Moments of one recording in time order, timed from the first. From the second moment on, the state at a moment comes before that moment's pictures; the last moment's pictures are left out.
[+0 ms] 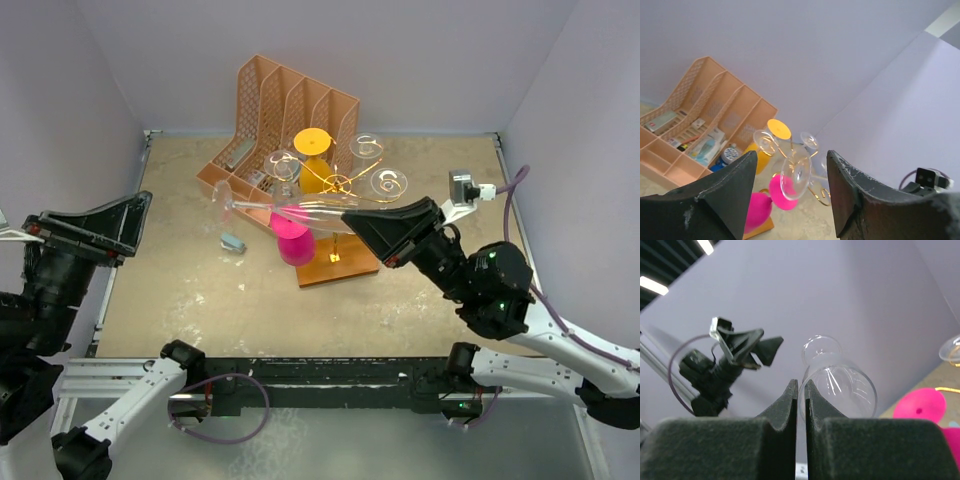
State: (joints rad) left arm -0.43 0.64 1.63 -0.76 -0.19 -0.65; right arm 1.09 0.79 0.98 0.29 0.12 0.69
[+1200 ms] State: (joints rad) left arm -0.43 0.81 1.35 -0.22 -0.19 -1.14; right arm 1.09 1.21 1.07 0.95 0.26 0.80
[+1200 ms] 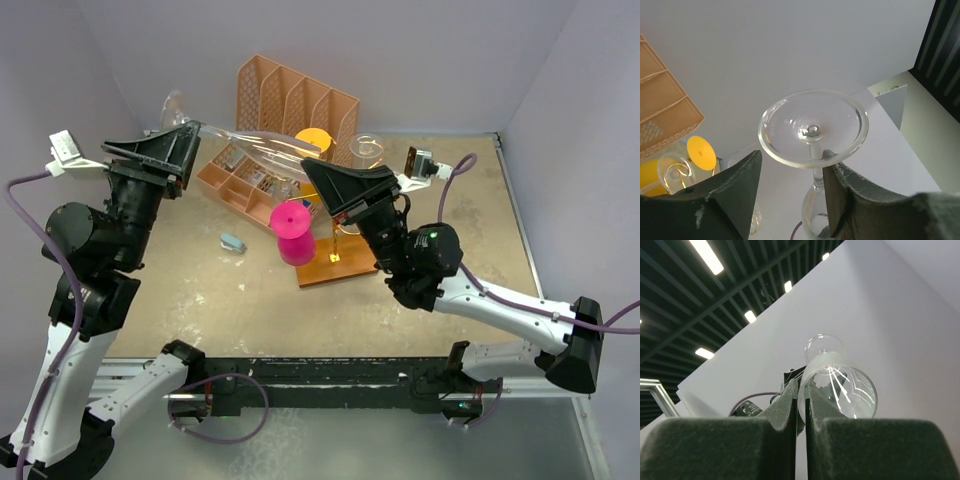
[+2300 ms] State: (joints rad) left arm -0.43 0.79 1.27 0.07 -0.30 -1.14; right arm 1.09 1.27 1.07 0.95 0.10 0.99
